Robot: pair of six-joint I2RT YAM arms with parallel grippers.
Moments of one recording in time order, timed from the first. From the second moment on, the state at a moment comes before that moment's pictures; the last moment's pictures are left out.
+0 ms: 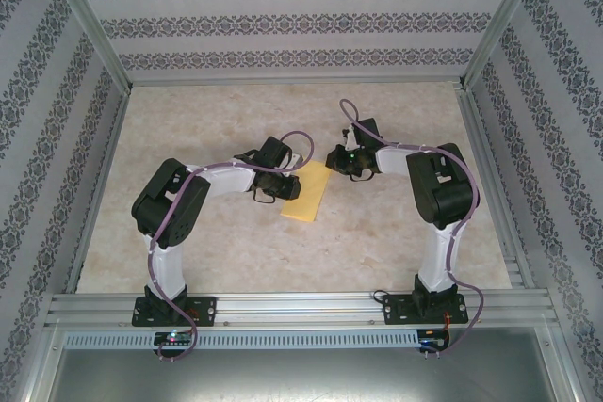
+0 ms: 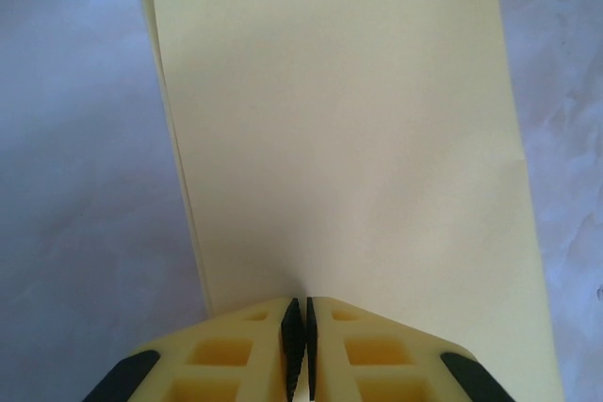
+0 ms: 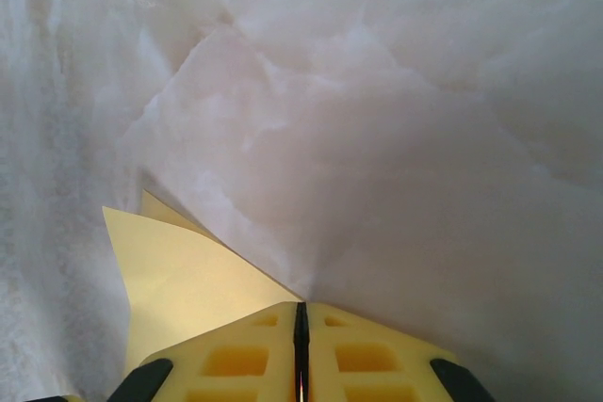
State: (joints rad) left arm -0.55 1.94 1.13 -0.28 0.28 -0.26; right arm 0.28 2.00 1.11 -0.07 -0.48 0.60
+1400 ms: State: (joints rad) left arm -0.56 1.94 1.13 -0.28 0.28 -0.26; right arm 0.40 1.80 0.84 -0.02 -0.49 0.65
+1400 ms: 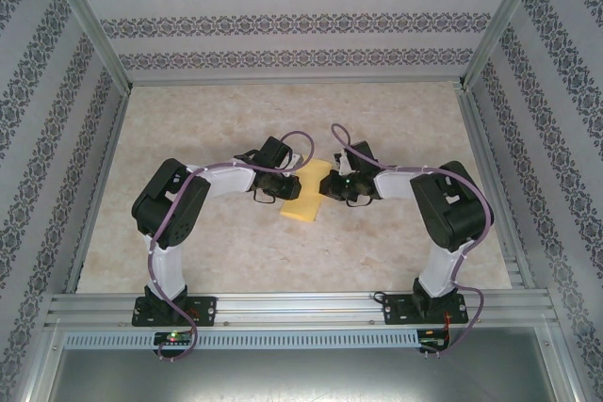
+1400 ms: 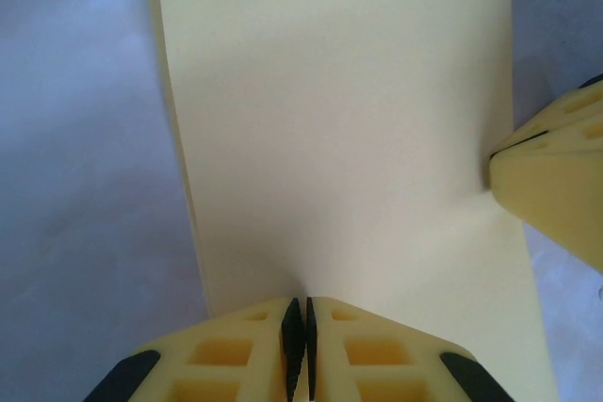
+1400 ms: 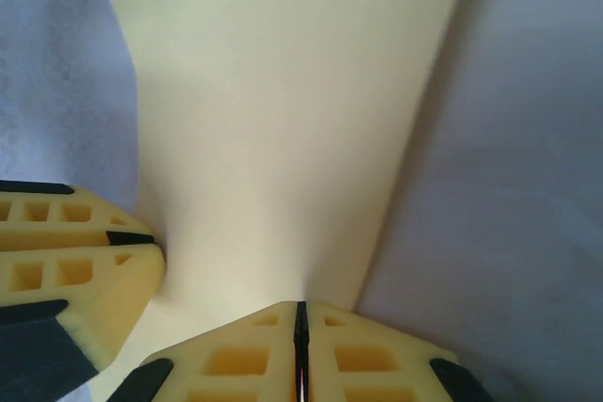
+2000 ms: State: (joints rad) left arm -0.56 1.94 1.14 -0.28 0.28 -0.26; right arm 0.50 1.80 0.80 0.04 -0.52 0.71
